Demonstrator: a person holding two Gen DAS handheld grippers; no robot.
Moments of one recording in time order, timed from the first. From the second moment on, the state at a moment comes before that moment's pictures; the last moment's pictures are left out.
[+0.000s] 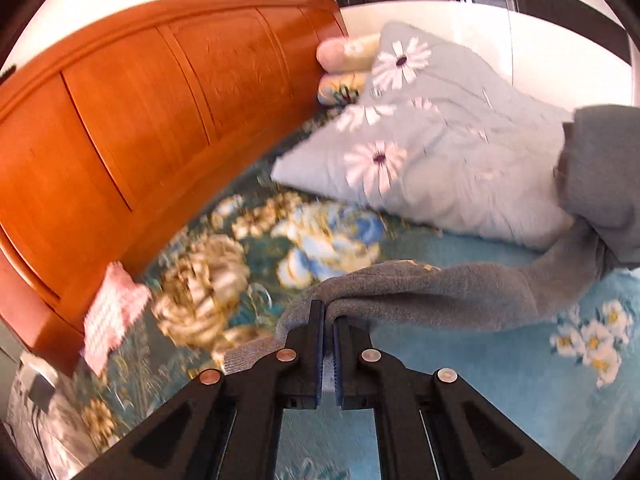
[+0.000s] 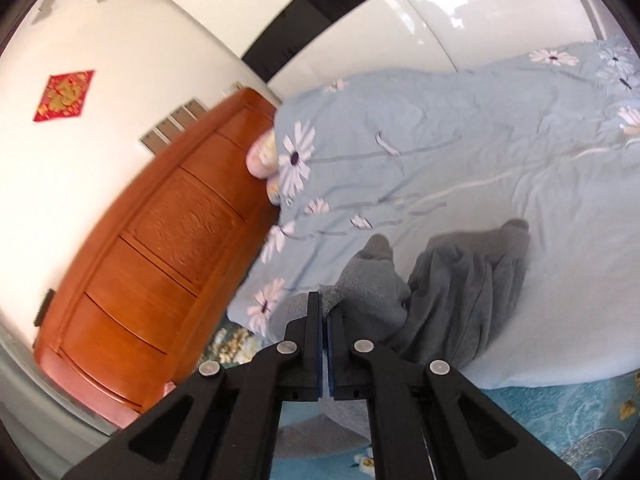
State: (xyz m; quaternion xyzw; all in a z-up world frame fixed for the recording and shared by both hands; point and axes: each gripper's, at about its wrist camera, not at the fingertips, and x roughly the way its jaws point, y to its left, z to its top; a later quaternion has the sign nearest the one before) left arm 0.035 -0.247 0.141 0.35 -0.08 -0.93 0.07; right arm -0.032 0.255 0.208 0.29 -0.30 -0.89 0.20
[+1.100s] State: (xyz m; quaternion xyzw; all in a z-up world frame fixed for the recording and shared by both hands) left arm 0.117 -0.274 0.047 0.58 0.06 -0.81 0.02; right arm 0.190 0.198 0.212 0.35 -0.12 -0.89 0.26
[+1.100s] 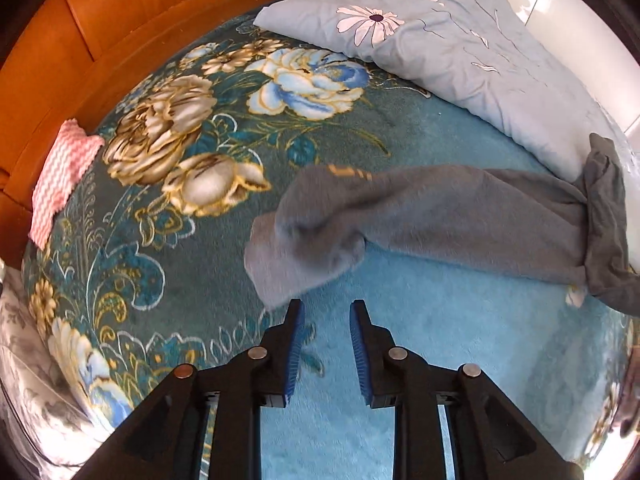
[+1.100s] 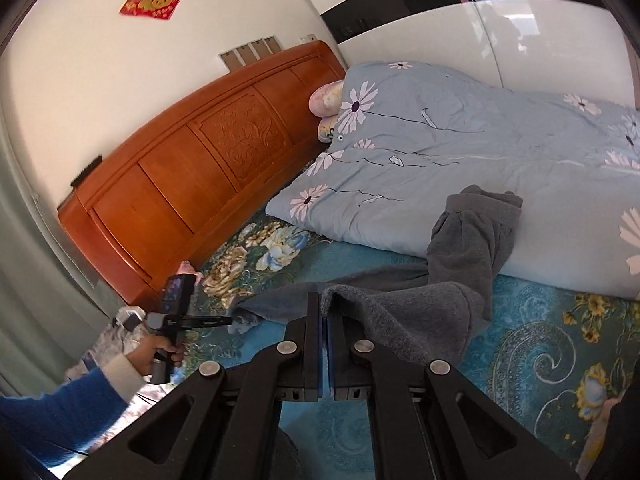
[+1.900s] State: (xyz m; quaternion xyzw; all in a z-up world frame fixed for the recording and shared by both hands) left arm 0.290 -0.320 0.095 0.50 0.17 -0.85 0.07; right arm 0.166 -0.124 0.117 0.49 0.02 -0.74 0.46
